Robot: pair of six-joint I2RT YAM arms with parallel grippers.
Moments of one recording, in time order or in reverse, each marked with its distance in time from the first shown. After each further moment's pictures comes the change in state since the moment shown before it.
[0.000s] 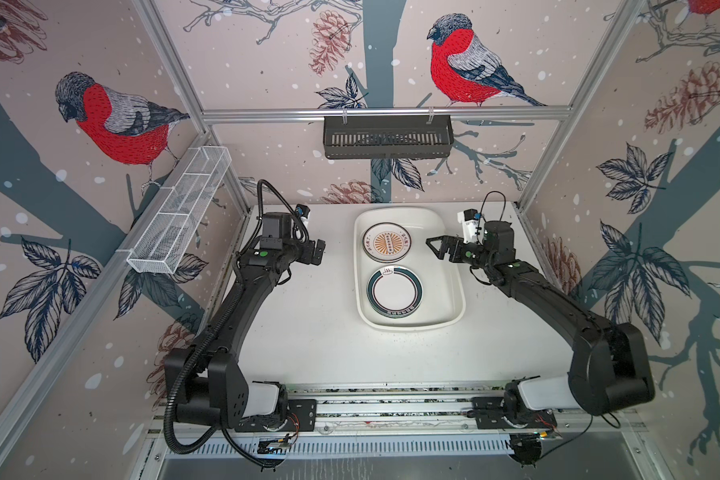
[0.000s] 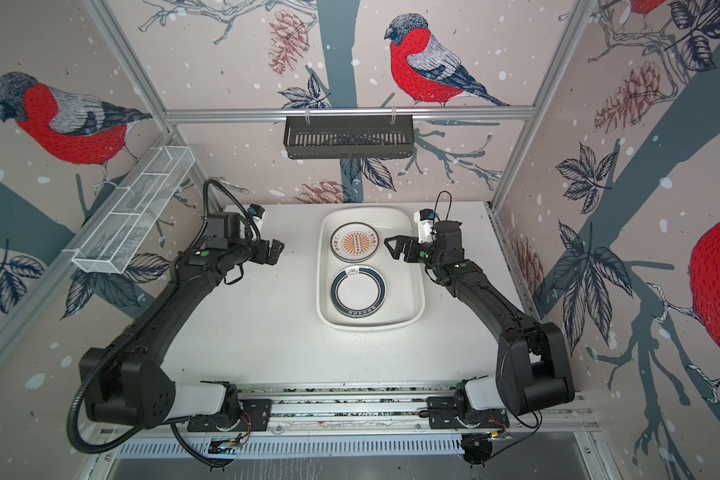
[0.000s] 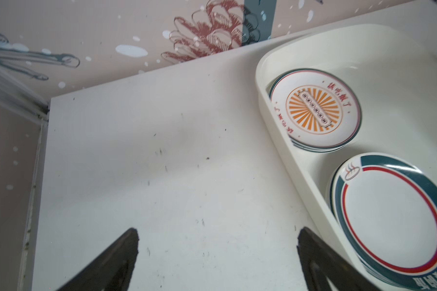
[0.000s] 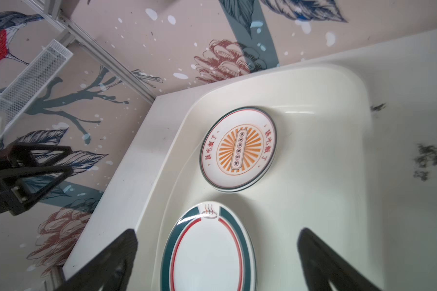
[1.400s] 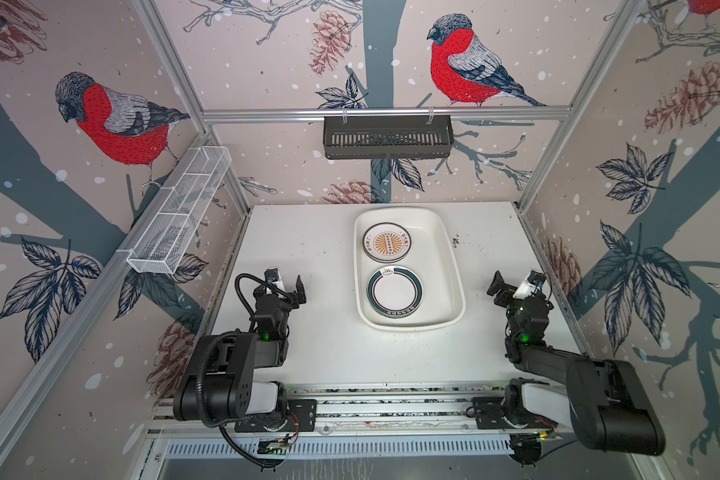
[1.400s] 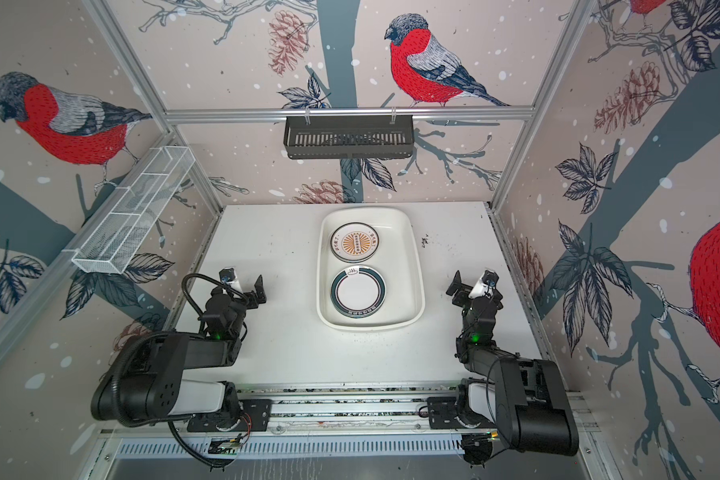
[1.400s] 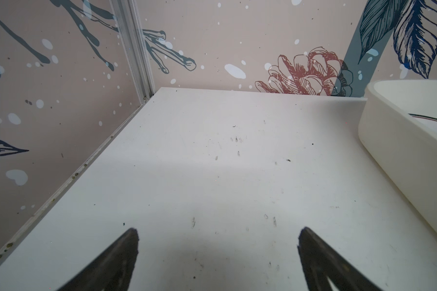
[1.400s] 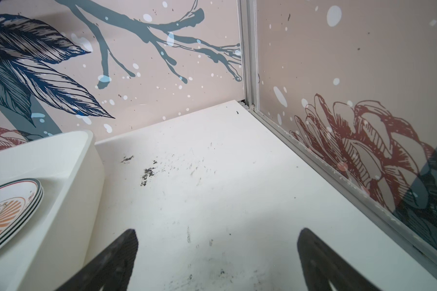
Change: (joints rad) left arm 0.143 0.097 -0.980 1.584 -0.181 -0.171; right arm -0.287 -0.157 -0.858 0.995 0.628 -0.239
